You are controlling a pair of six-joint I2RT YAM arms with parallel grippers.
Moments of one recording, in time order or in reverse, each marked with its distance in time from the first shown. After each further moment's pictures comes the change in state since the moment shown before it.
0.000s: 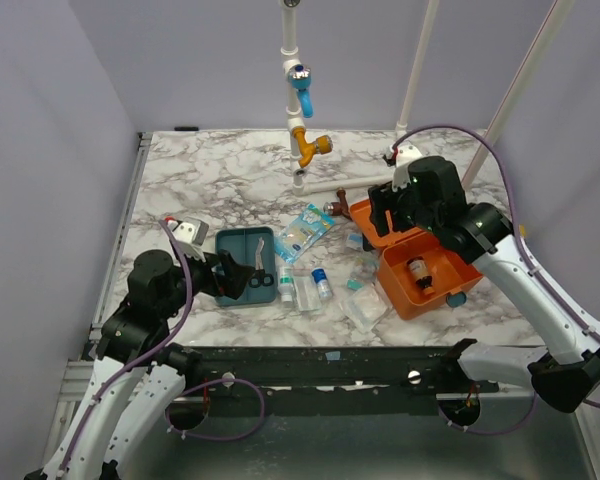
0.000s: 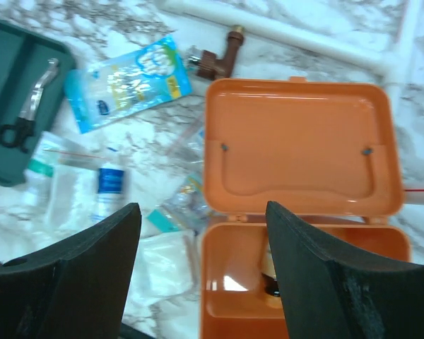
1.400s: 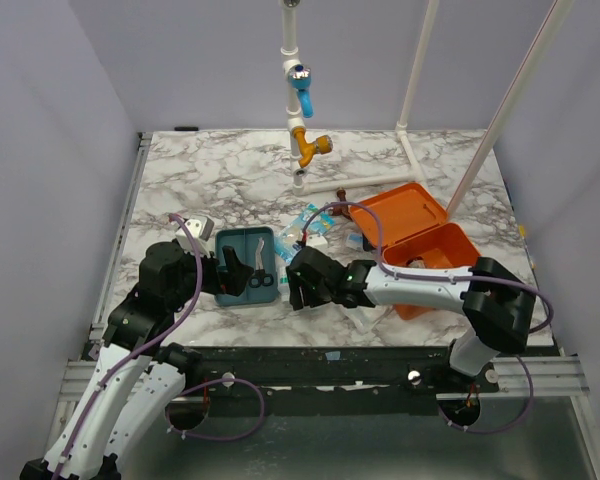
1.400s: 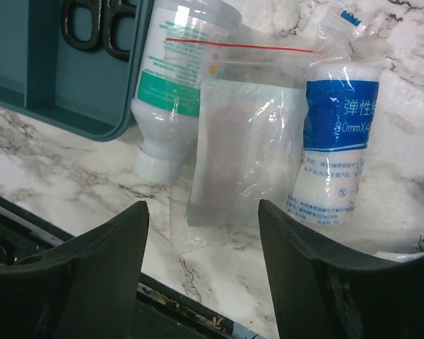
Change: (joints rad) left arm 0.000 0.080 0.000 -0.050 -0.062 0.000; right arm 0.512 0.434 -0.322 0.449 0.043 0.694
